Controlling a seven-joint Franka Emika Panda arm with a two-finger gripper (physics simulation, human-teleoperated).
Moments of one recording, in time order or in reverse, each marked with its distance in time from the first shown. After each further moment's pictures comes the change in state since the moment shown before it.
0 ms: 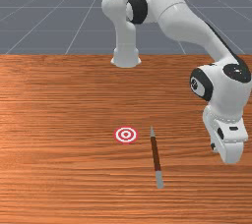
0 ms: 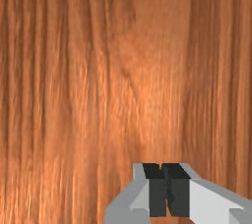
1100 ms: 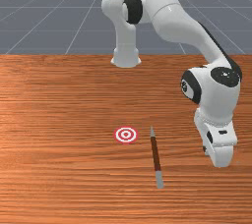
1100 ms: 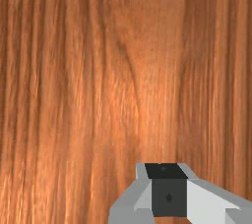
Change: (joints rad) arm -0.051 -0.003 0.014 -0.014 0.018 0.000 -0.062
